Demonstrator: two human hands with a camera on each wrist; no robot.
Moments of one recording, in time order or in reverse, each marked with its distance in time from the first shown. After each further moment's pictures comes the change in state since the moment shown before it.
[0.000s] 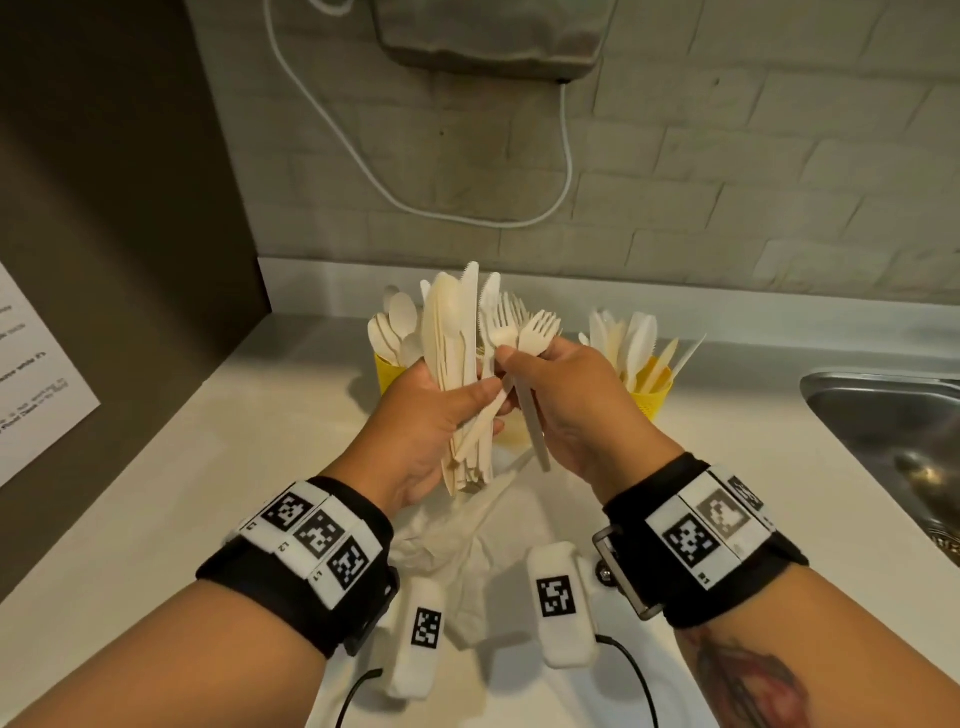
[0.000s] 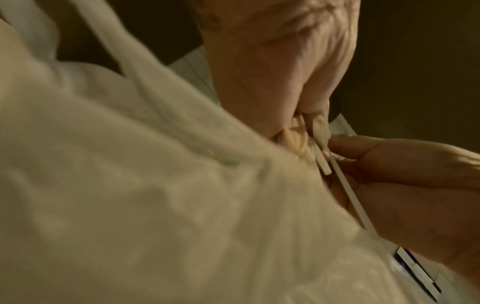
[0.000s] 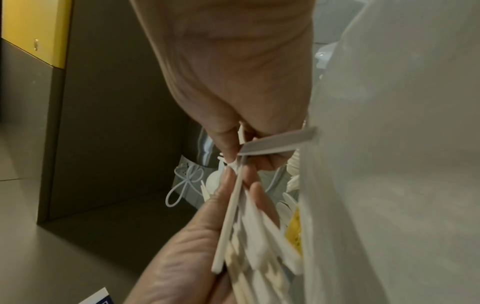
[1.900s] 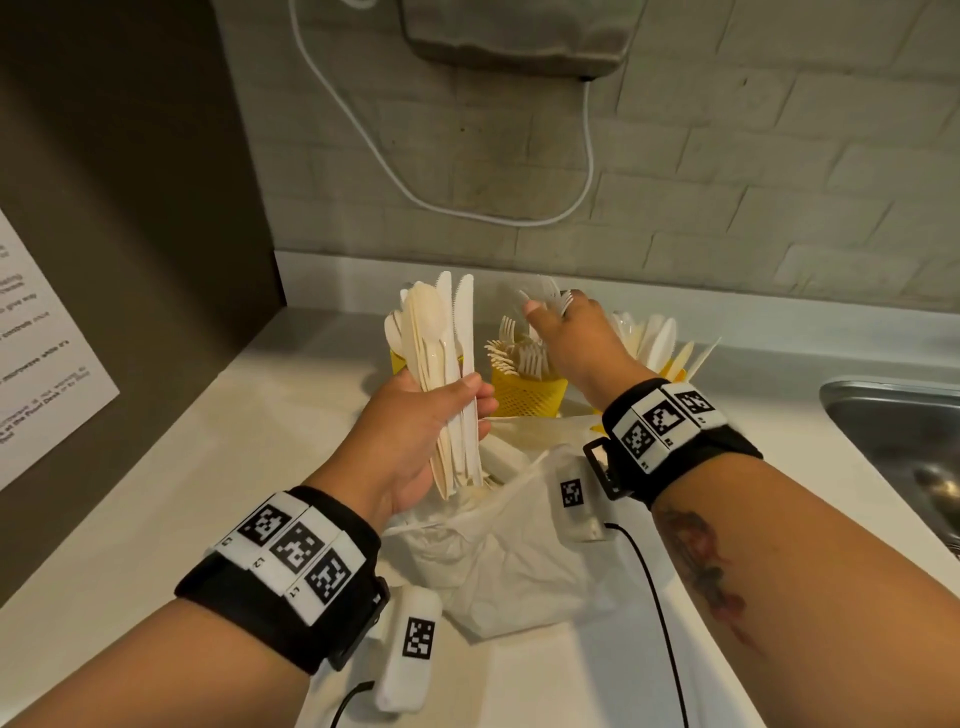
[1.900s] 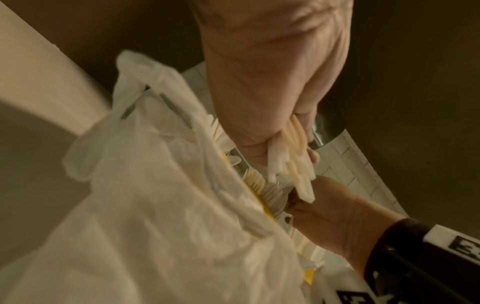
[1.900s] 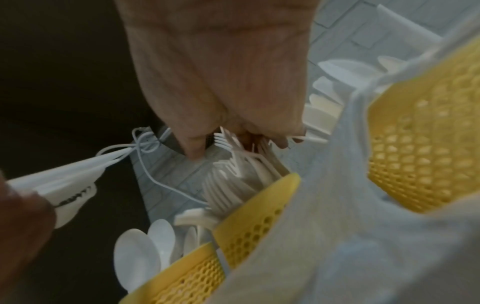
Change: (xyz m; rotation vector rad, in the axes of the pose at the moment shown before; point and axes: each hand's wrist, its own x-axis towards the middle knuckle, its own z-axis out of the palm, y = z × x) left_hand -0.009 0.007 -0.015 -0.136 0.169 -0.109; right_hand 0.083 -0.004 -0.010 -0.843 0.150 -0.120
